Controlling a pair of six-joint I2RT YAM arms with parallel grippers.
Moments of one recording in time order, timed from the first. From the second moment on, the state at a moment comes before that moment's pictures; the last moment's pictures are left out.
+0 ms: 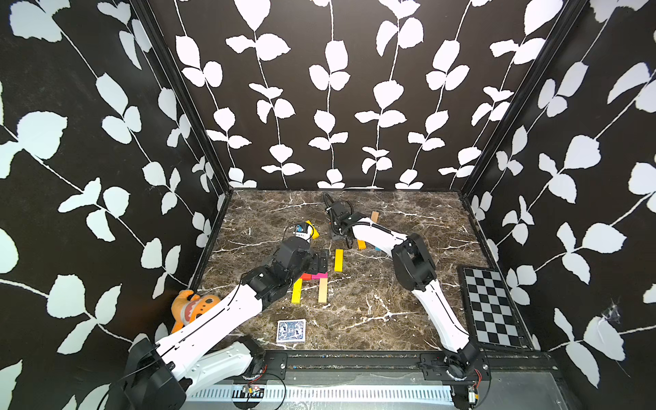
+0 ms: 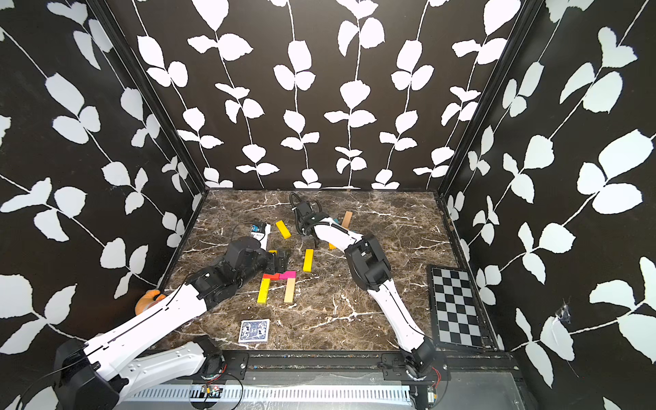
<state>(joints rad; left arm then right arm) -0.72 1.03 0.80 -0.36 -0.24 -0.37 0.70 2.49 2.08 -0.60 0.30 0.27</state>
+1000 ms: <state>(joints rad) -0.69 1.05 0.75 -0.32 -0.16 -0.41 0.81 1.68 0.97 -0.27 0.16 0.28</state>
